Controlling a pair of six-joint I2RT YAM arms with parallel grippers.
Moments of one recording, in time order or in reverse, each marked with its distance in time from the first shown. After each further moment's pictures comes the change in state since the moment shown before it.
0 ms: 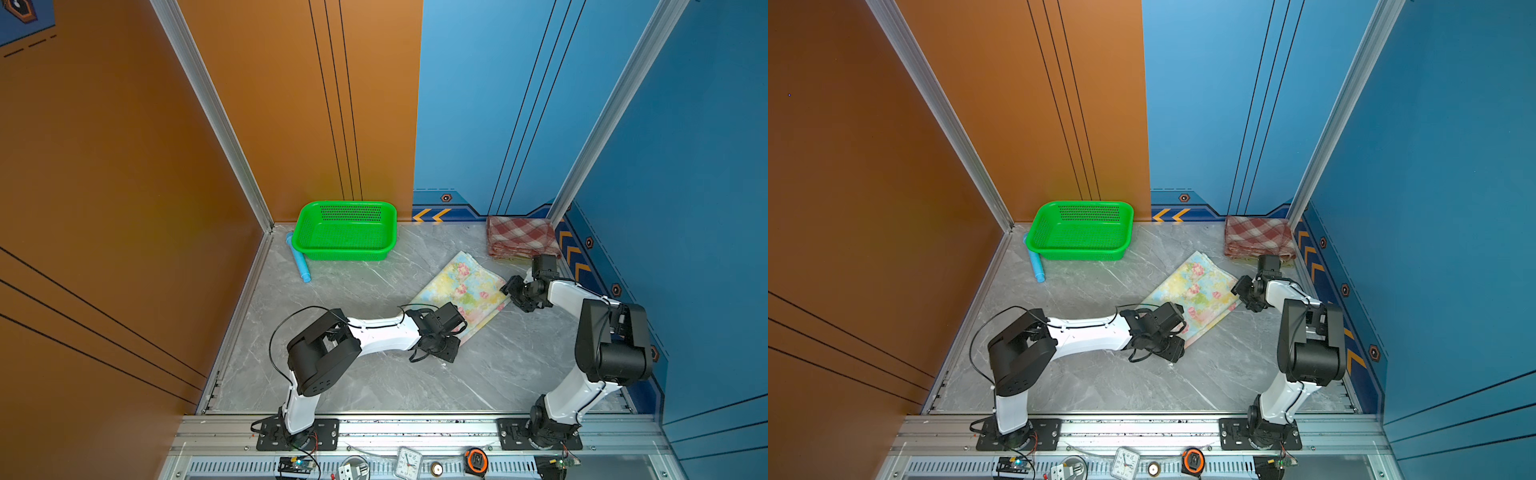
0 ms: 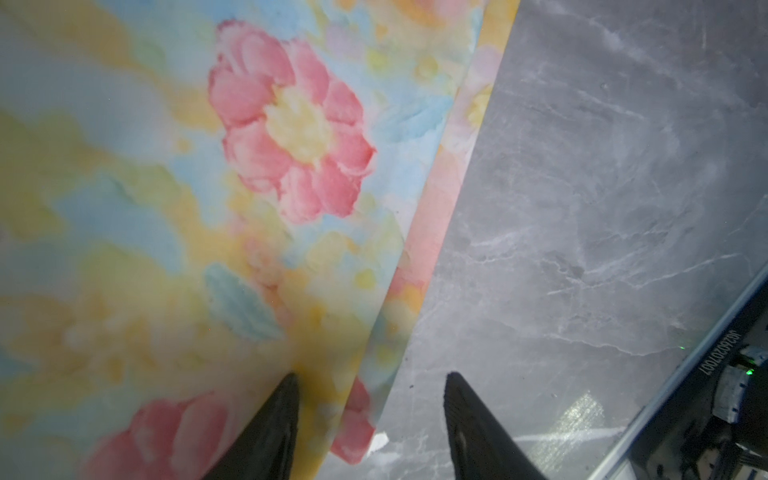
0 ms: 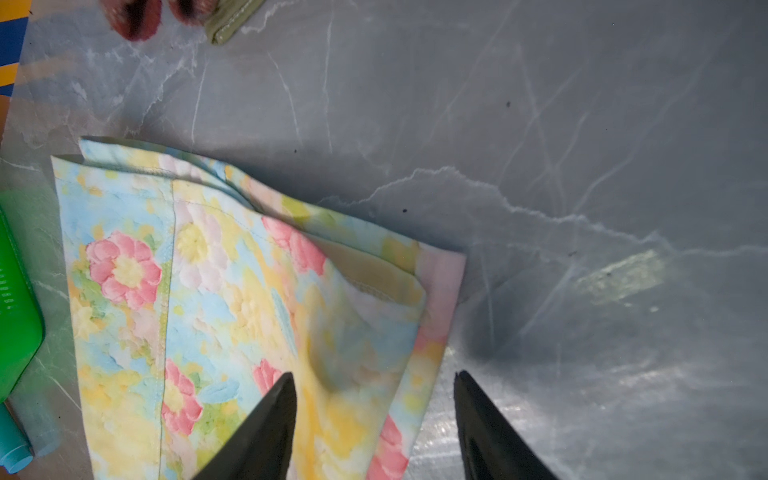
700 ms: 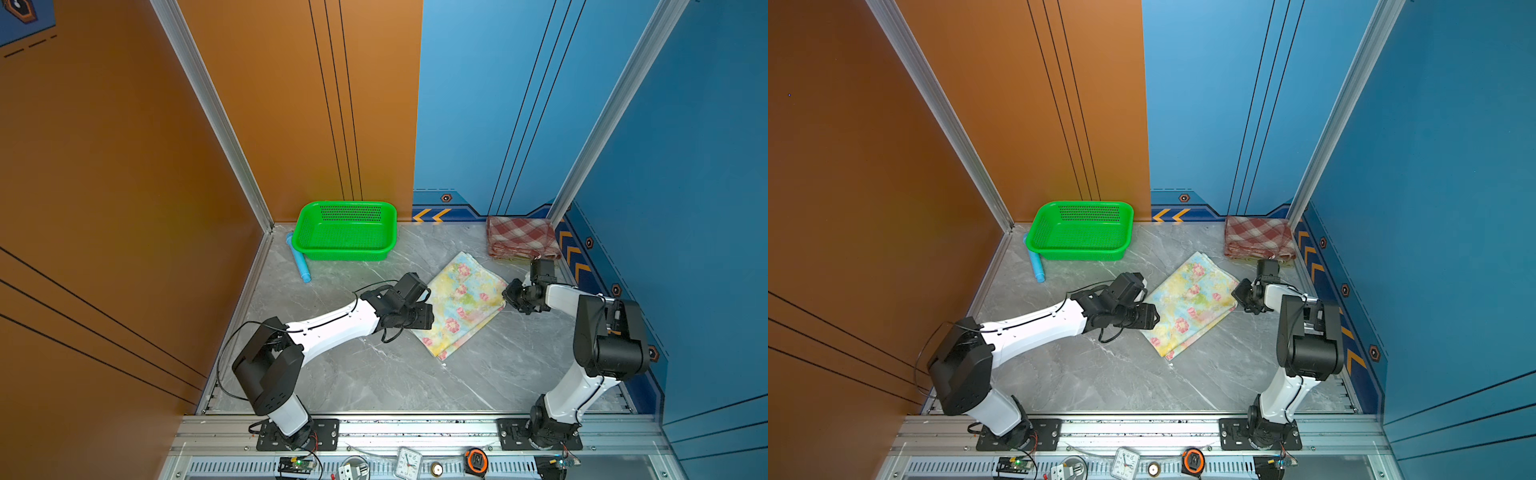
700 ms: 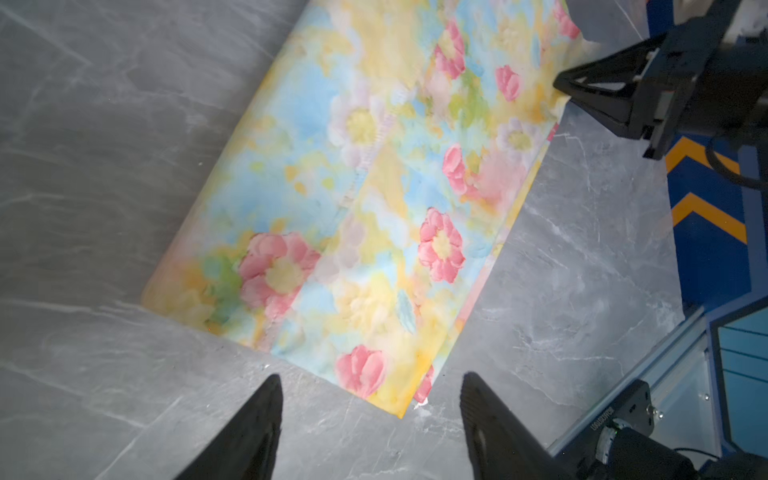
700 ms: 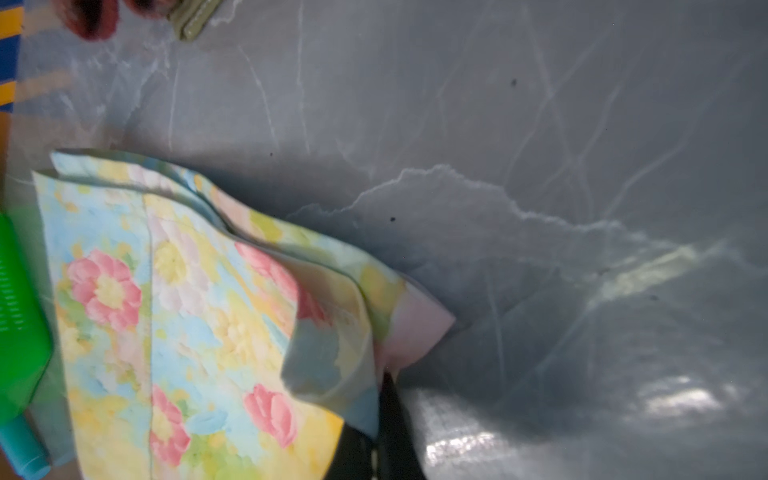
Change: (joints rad) left arm 0.218 -0.322 -0.156 -0.045 -0.032 -0.153; right arm -0.002 0.037 -0.058 0.121 -0.027 0.048
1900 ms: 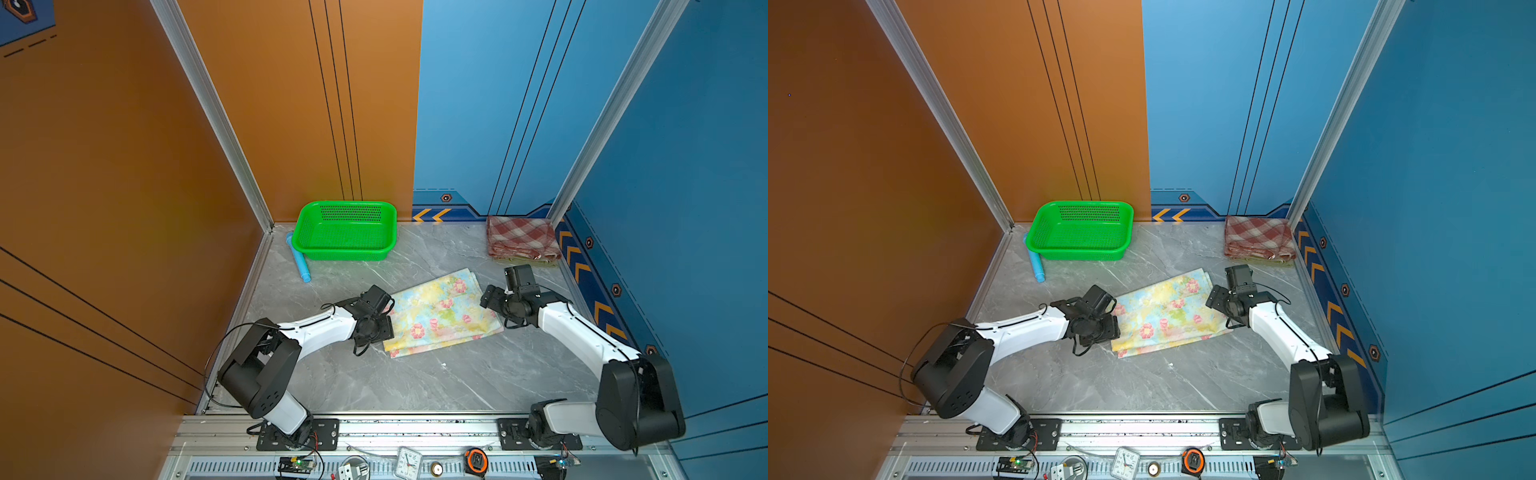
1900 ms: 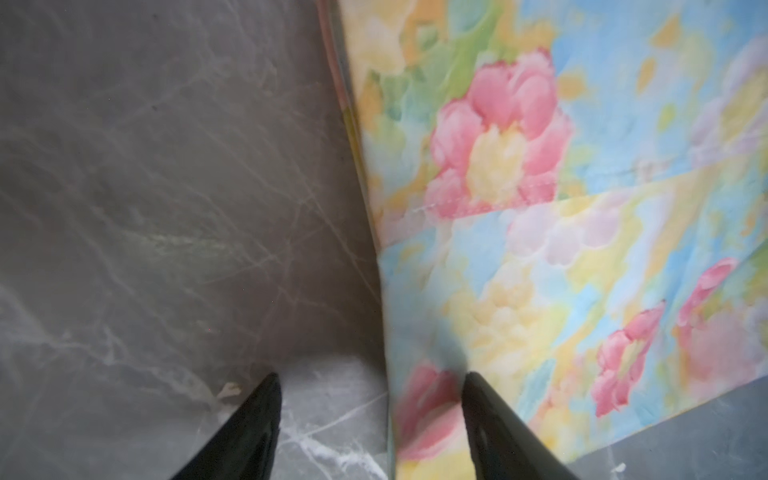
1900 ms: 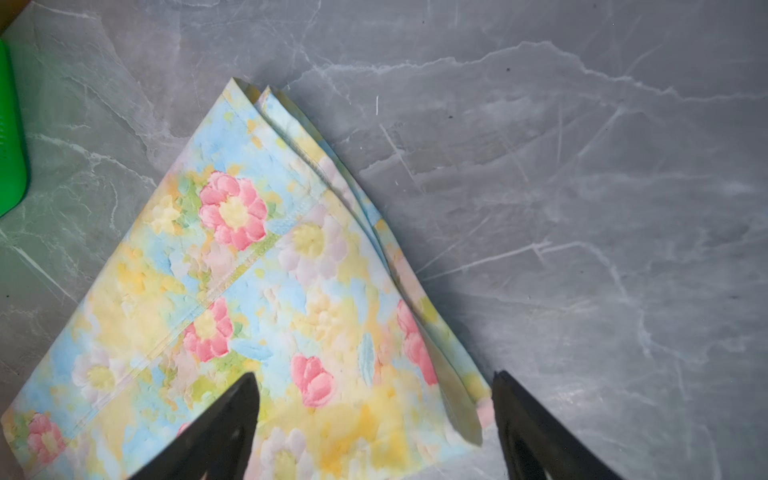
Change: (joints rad) left arm 0.200 -0.021 -0.243 -0.028 -0.034 -0.089; right arm 0.307 -0.342 -0.055 -0.256 0.263 -0.049
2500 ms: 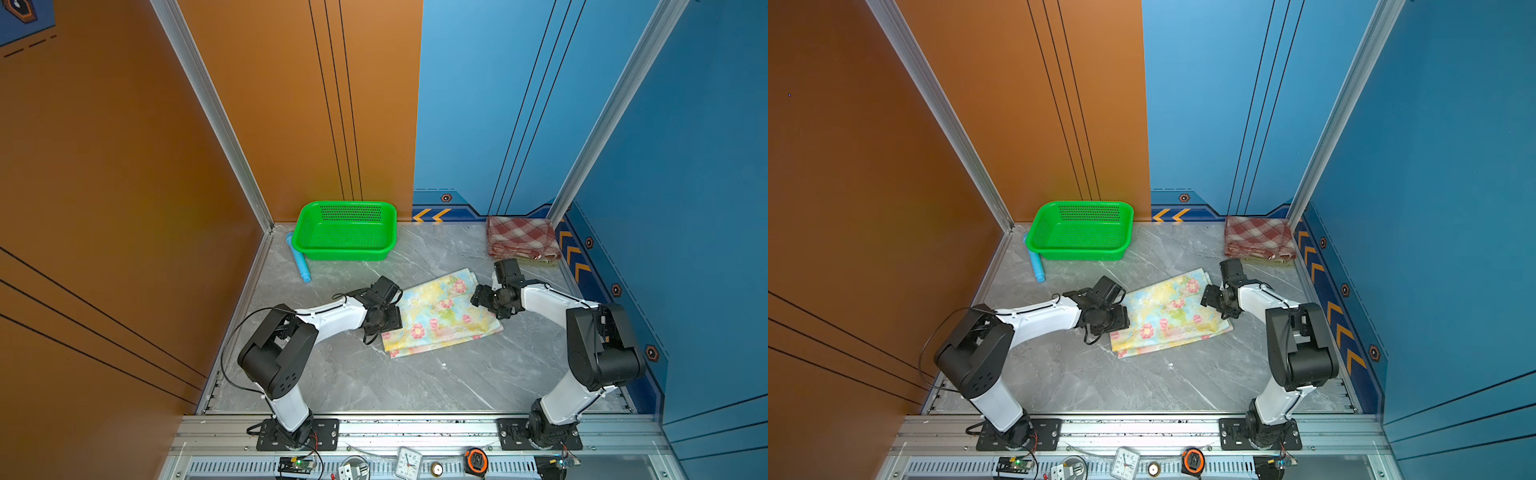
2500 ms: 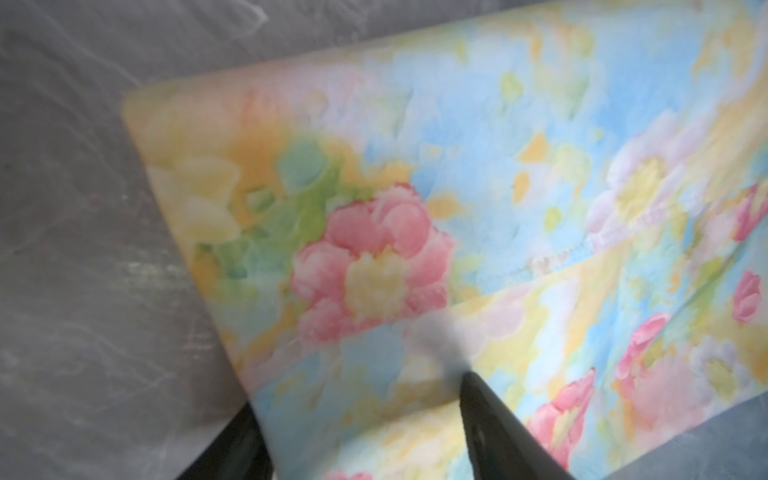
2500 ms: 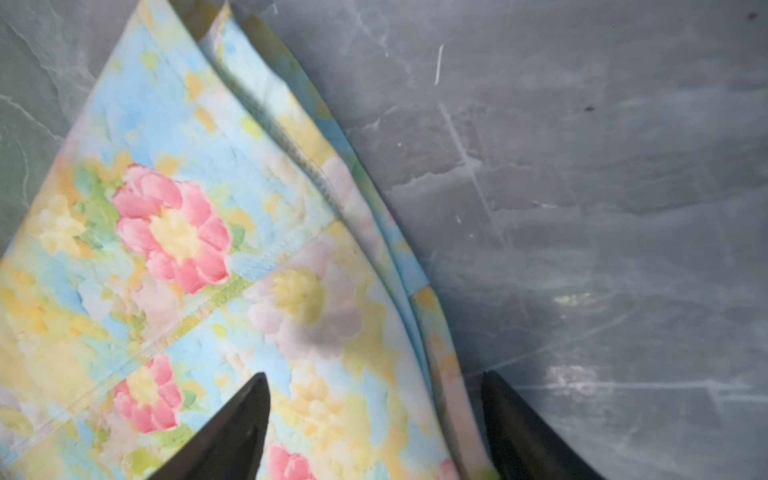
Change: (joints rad) left arm -0.002 0.129 0.121 0.061 0.016 0.033; right arm -0.016 0.269 0.059 0.107 -0.135 -0.087
